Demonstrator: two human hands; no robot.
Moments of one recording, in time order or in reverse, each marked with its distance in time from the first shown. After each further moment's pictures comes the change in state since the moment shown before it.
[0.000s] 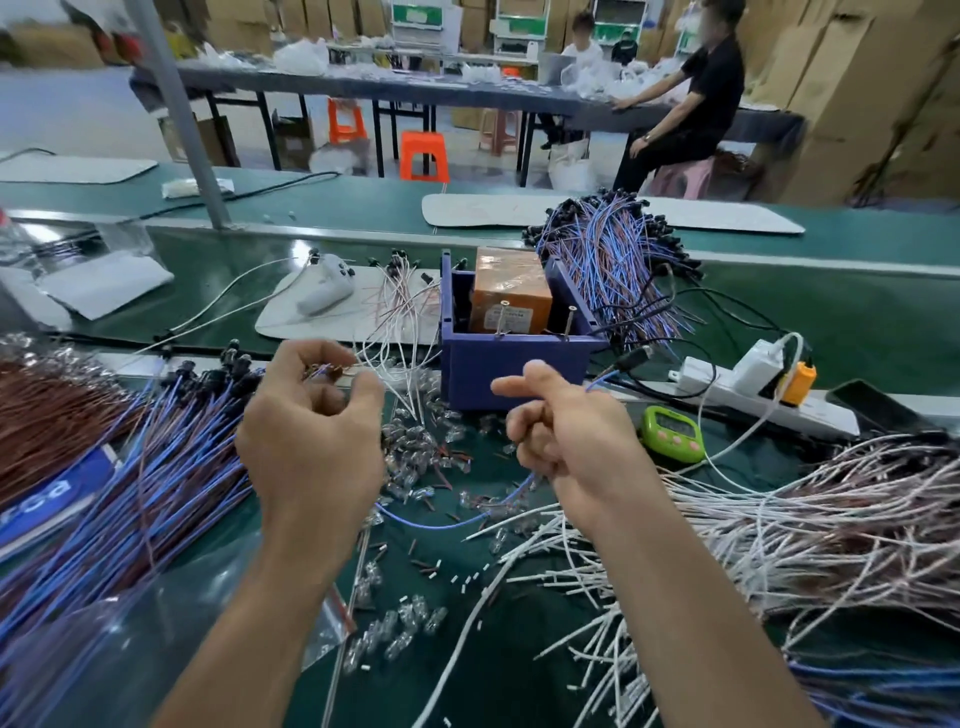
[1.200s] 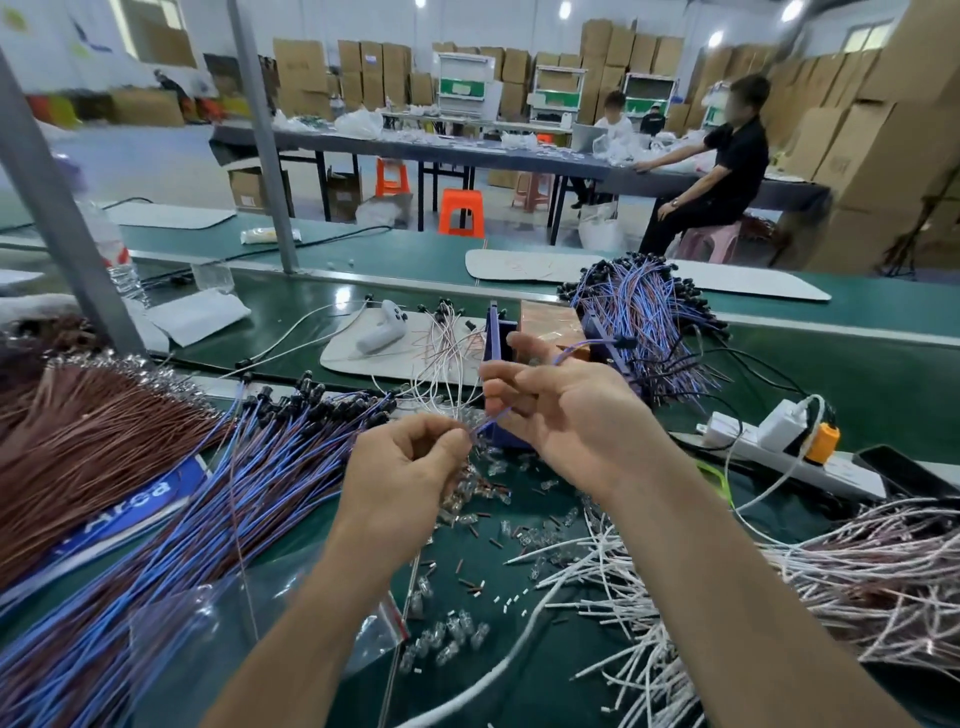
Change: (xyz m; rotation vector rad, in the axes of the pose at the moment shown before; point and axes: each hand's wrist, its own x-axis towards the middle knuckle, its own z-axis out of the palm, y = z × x) left_hand -0.008 -0.002 -0.024 -0.319 -0.446 -0.174; right_hand -0.013 -0.049 0.053 0.201 -0.316 0.044
